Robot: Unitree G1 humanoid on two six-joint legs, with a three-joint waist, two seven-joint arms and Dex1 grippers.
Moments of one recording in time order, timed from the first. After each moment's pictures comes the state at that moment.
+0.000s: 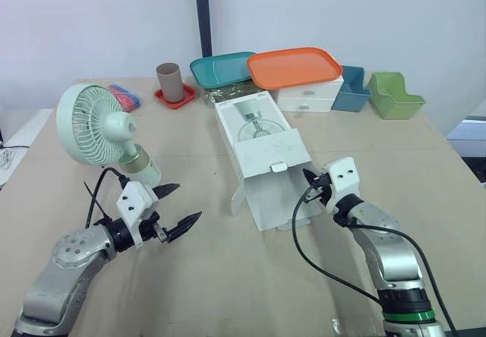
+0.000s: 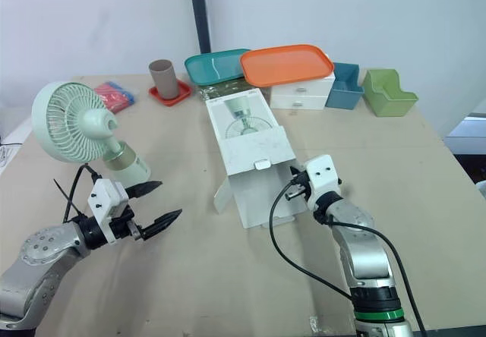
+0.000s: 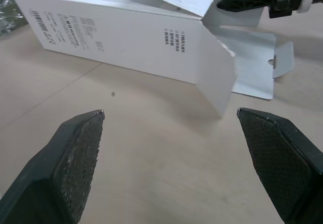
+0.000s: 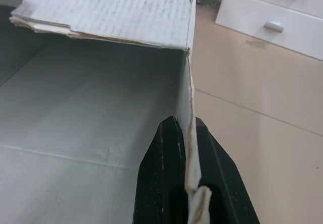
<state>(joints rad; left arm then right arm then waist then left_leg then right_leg) 0.08 0.58 0.08 -0.47 -0.43 0.32 -0.73 -0.20 -0.39 -0.08 -0.15 0.12 0.33 0.41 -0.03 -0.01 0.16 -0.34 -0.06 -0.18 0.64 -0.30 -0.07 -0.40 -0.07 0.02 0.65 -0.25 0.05</state>
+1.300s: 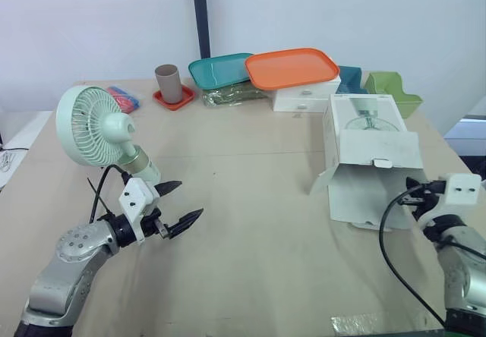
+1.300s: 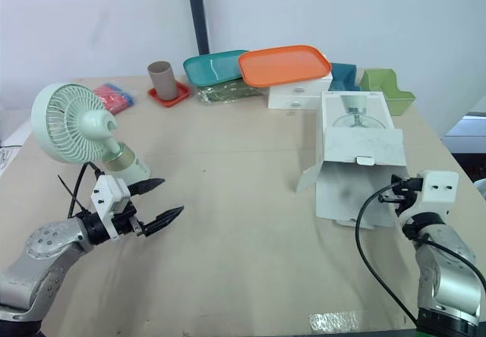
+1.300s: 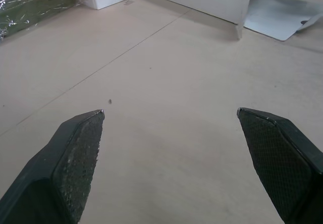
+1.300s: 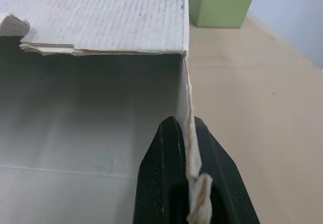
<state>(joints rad) 0.03 0.57 0.07 -0.41 -0.43 0.31 -0.77 -0.06 -0.51 -0.51 -0.03 0.33 0.35 0.33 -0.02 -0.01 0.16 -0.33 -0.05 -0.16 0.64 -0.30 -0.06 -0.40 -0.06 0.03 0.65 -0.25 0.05</state>
